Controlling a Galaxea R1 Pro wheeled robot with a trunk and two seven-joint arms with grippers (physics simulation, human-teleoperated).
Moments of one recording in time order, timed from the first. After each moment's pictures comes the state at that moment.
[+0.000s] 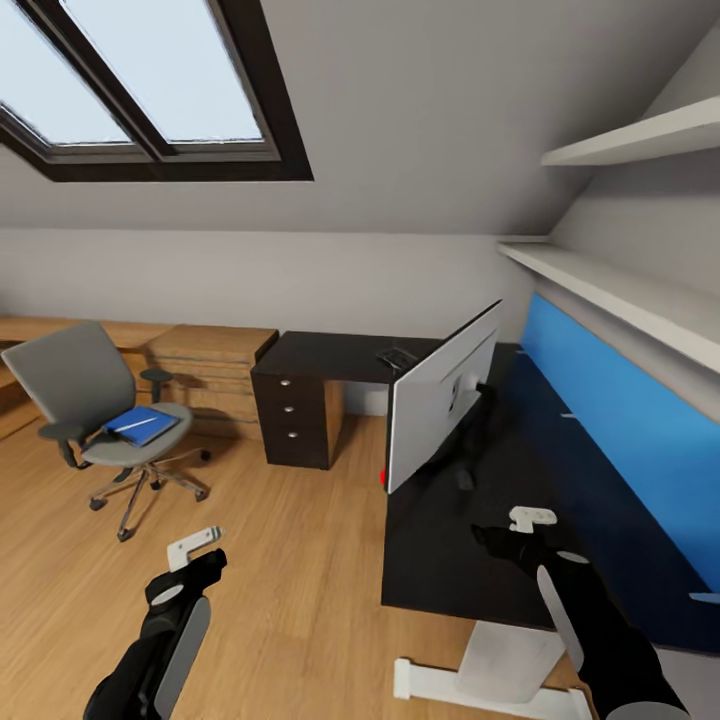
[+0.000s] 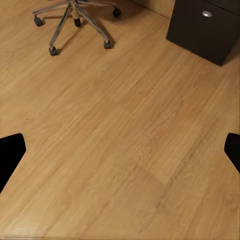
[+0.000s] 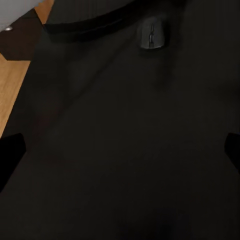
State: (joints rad) left arm -0.30 -0.02 0.05 -1.17 0.28 0.37 0.50; right arm -0.42 -0.09 -0.10 -1.09 -0.09 0.49 0.13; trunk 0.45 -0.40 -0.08
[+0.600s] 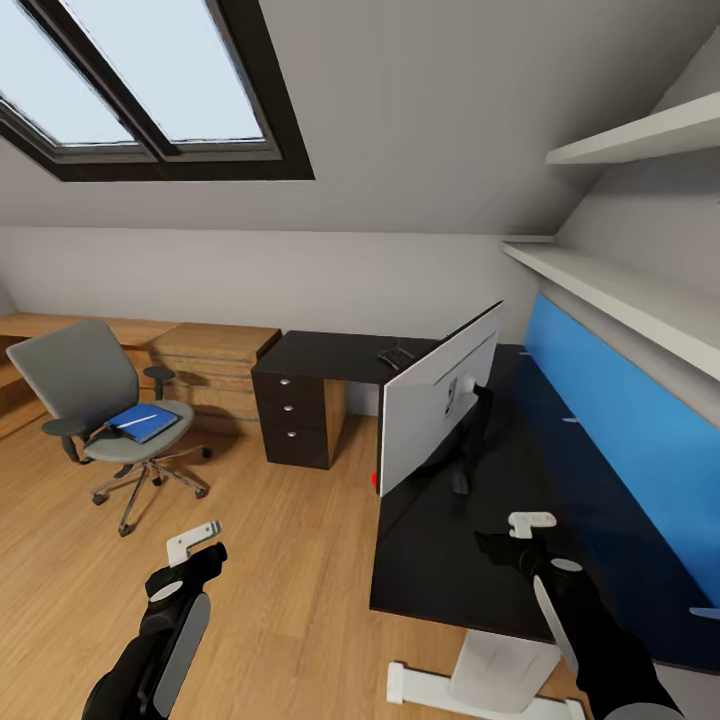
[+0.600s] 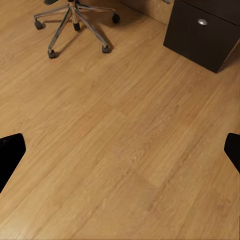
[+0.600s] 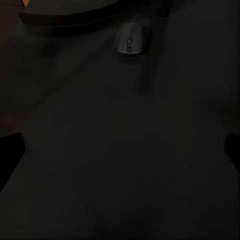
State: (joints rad) left arm -0.30 -0.02 0.05 -1.20 0.28 0.37 0.50; right arm -0.42 -0.08 -0.09 -1.04 0.03 0.41 0.13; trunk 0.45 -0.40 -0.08
